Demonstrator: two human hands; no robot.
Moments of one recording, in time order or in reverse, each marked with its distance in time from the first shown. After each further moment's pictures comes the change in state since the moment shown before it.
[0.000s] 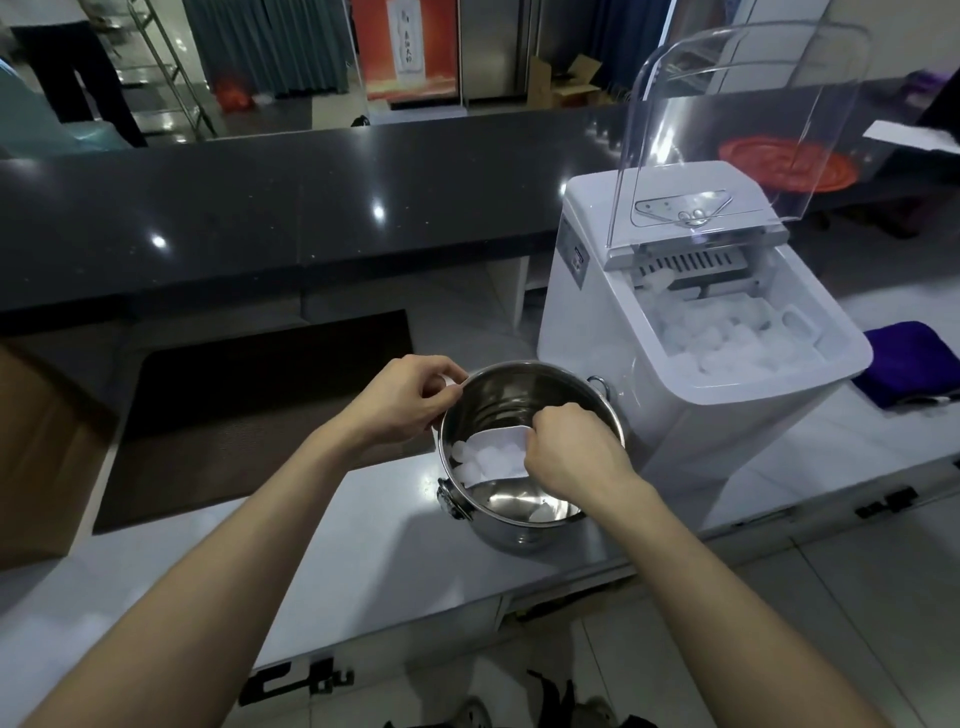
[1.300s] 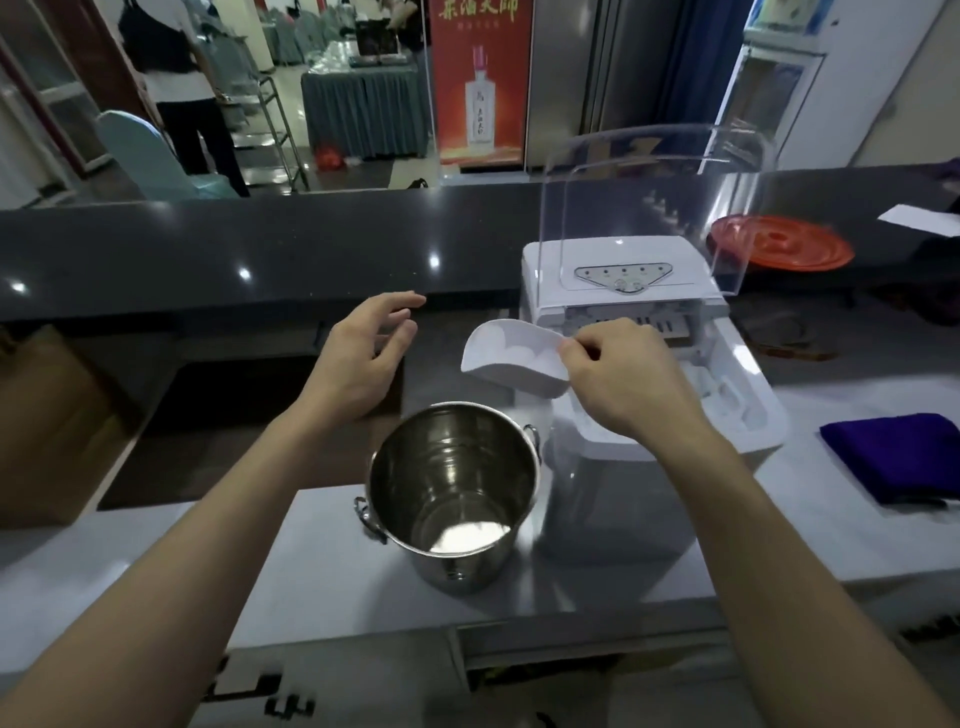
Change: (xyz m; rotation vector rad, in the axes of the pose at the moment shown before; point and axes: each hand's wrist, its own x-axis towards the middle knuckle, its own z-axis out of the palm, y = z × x) left_hand 0.008 0.085 -0.027 -0.094 0.537 0.037; right_hand -0.001 0.090 -0.149 0.384 0.369 -0.230
